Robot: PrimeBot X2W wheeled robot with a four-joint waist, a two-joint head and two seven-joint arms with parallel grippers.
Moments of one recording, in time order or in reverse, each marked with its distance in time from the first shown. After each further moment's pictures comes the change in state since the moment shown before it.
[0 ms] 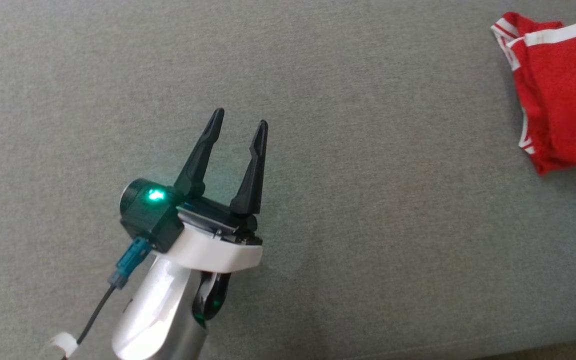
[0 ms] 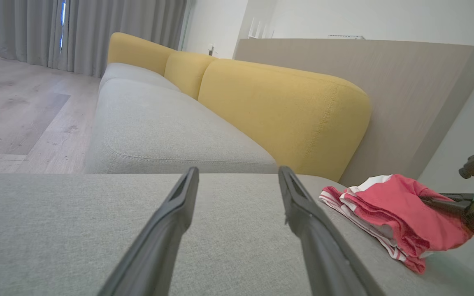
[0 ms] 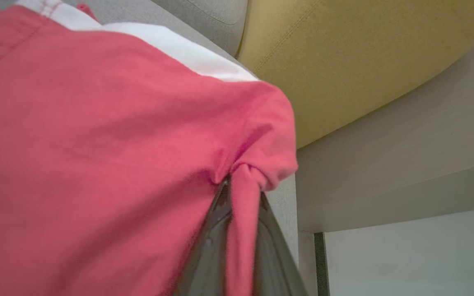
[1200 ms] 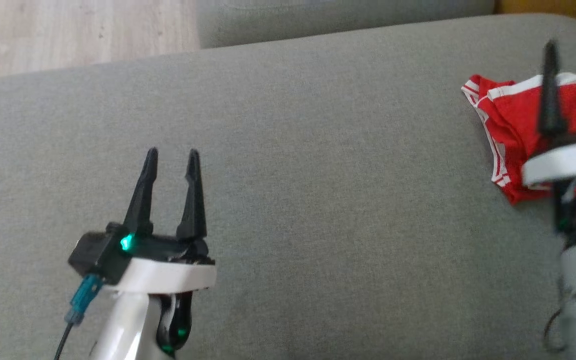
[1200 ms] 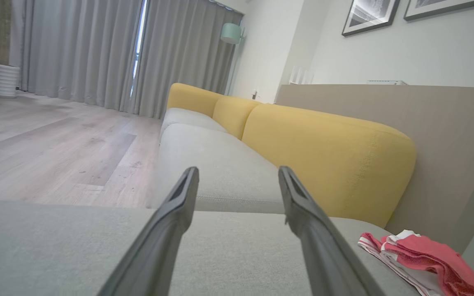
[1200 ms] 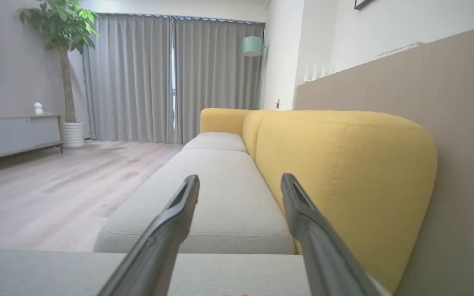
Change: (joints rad) left arm 0.141 -0.001 0.179 -0.012 -0.017 0.019 0.000; right arm 0.211 0.481 -0.350 -0.520 0.054 0.000 -0.117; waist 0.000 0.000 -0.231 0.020
